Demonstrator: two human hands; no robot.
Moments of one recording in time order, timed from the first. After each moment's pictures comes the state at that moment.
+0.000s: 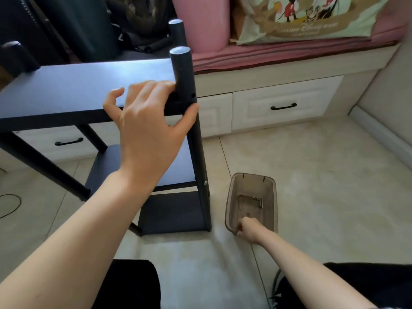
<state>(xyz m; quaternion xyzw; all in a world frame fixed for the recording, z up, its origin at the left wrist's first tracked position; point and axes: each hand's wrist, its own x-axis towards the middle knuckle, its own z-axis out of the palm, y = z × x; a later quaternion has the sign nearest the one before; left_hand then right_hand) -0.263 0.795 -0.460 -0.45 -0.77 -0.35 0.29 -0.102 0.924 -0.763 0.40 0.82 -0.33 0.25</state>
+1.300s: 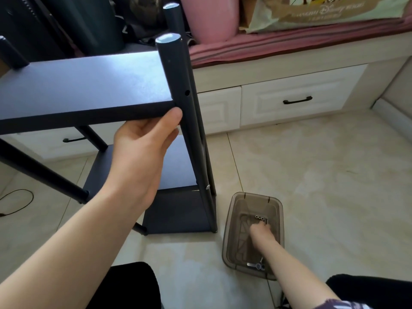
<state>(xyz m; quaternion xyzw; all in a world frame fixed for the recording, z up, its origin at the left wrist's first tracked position) -0.261 0.791 -0.481 -0.25 -0.61 -0.73 -0.20 -0.106 0.938 -0.834 0.40 0.86 -0.15 0.29</state>
